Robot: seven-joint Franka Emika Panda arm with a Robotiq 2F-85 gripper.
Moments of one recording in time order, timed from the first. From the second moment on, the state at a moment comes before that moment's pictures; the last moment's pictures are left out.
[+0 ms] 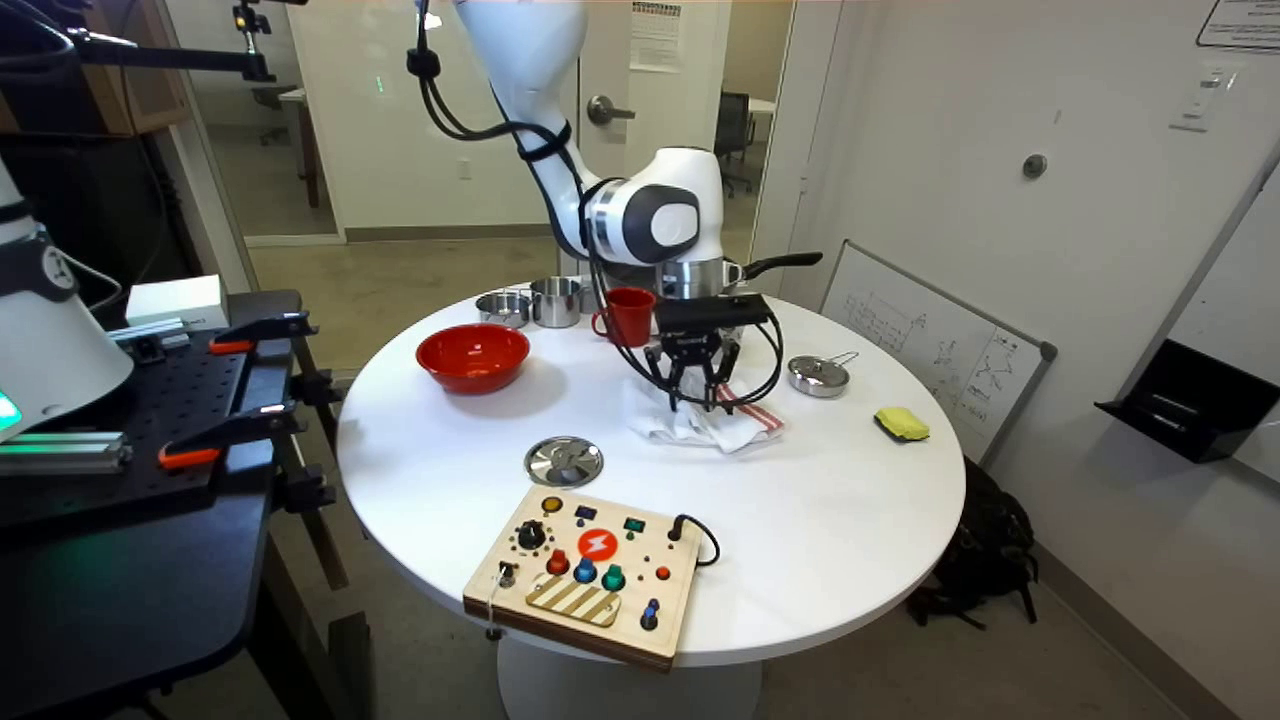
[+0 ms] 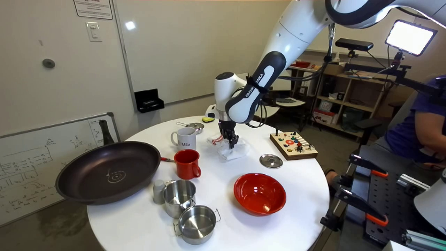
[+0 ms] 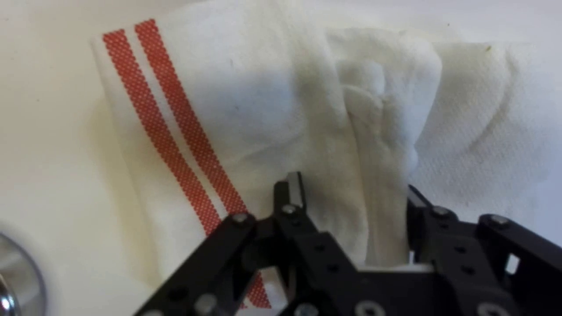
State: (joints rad) arm -0.08 1.05 0.00 -1.53 -0.45 2.62 -0.94
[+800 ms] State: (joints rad) arm -0.03 1.05 -0.03 -1.51 -0.47 2.52 -0.97
